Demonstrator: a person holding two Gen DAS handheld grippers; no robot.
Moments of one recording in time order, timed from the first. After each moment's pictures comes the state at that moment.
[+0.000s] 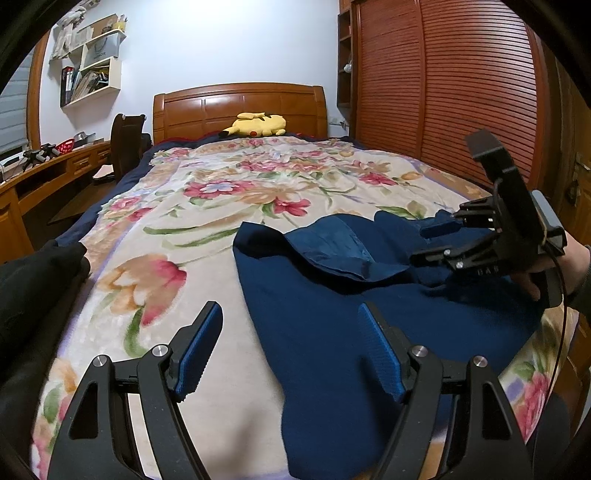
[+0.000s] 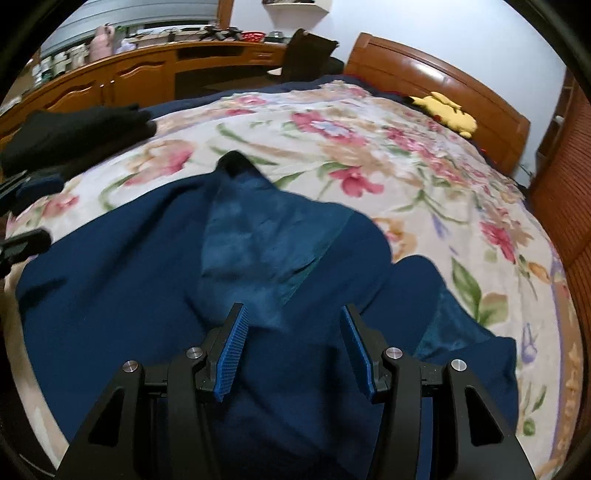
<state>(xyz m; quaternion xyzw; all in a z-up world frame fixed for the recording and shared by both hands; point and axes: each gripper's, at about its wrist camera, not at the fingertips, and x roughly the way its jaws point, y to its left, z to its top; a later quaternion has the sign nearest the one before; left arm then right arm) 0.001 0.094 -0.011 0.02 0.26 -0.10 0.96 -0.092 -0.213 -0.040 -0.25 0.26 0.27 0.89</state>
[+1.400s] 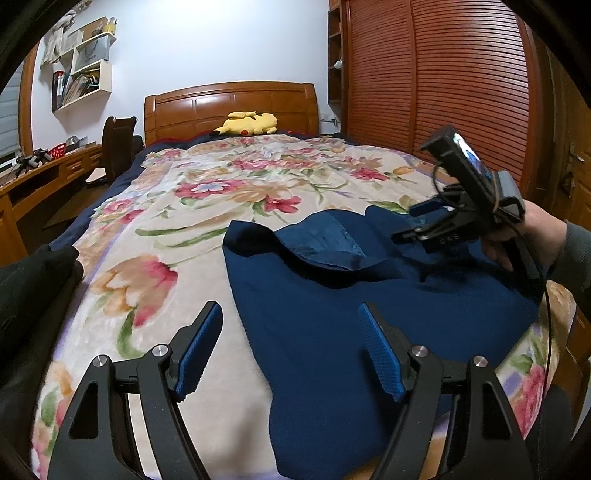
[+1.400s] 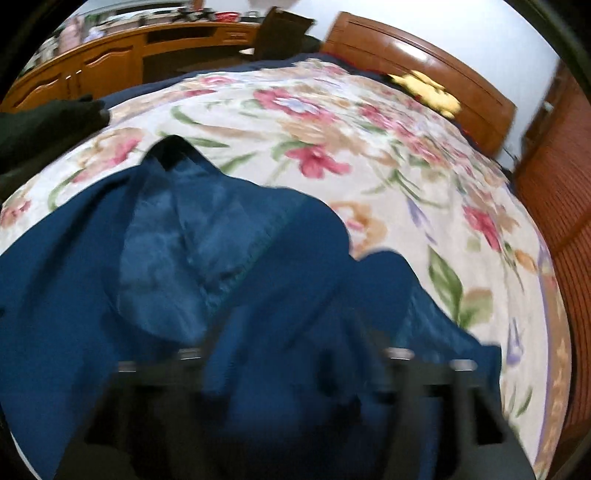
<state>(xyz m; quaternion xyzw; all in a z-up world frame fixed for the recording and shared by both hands) -0.006 0.083 -0.010 0.03 0.26 -0.11 0.96 -0.034 -0.212 -0.037 -0.25 0.29 0.21 0.90</state>
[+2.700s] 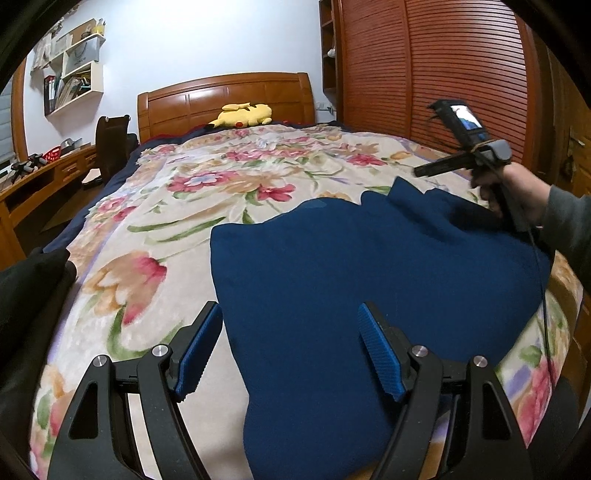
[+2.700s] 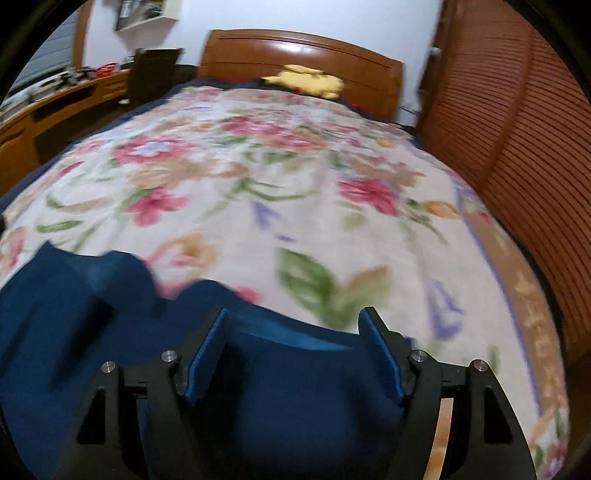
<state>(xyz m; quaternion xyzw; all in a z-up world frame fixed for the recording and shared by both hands) 0.006 0.066 -0.019 0.05 0.28 -0.11 0.95 0.063 -0.292 -0.002 -0.13 0.27 0.04 0.96</state>
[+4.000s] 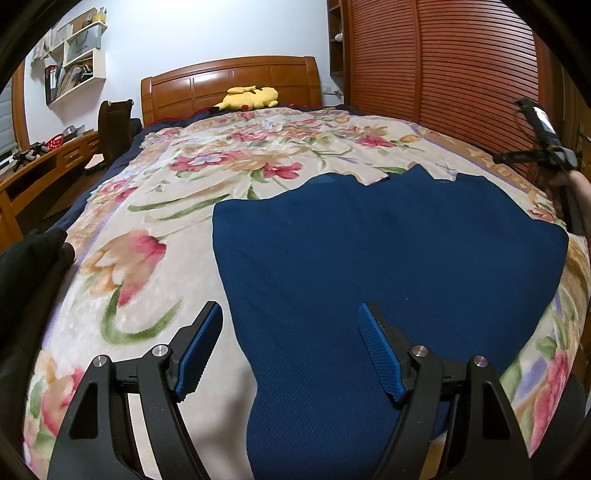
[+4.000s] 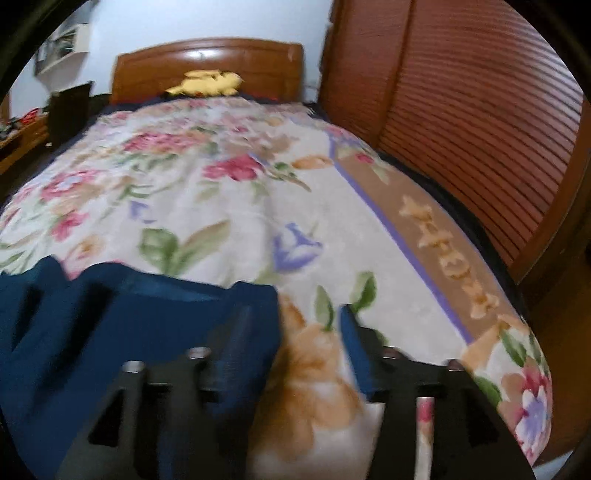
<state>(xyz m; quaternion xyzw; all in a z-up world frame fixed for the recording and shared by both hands) 0.016 0.068 -0.036 0.05 0.32 -0.10 0.94 0.009 -0.417 0.009 -0.04 0.26 -0.07 0.96</state>
